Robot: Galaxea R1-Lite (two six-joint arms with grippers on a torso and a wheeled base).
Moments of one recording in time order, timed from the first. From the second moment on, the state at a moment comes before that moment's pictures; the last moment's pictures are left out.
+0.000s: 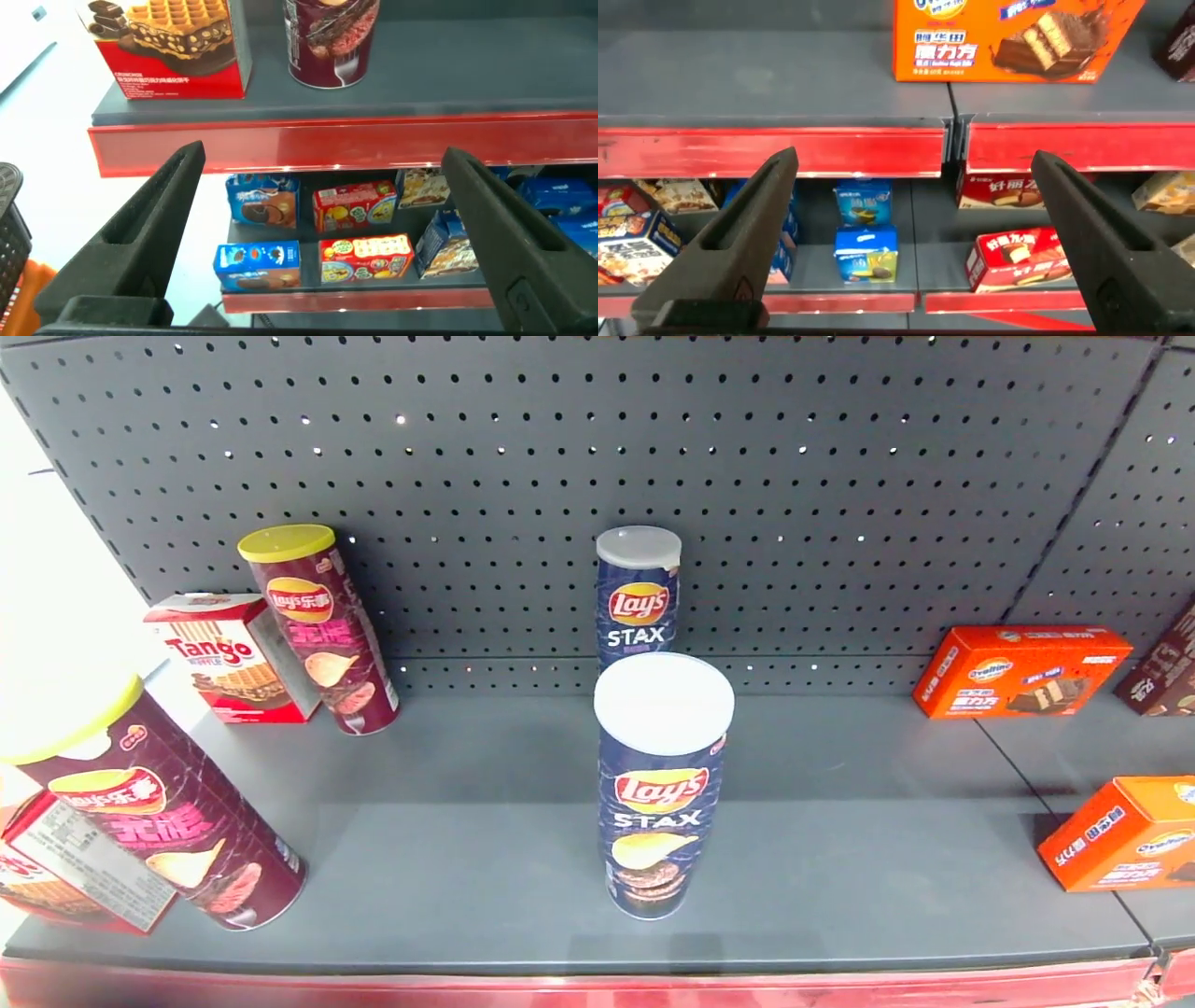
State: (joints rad) left arm 0.00 0.01 0.00 0.00 -0.01 0.01; right arm 0.00 0.00 0.00 0.00 -0.01 -0.01
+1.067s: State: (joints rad) left arm 0.00 0.01 0.00 0.00 -0.01 0.01; right arm 0.00 0.00 0.00 0.00 -0.01 0.00
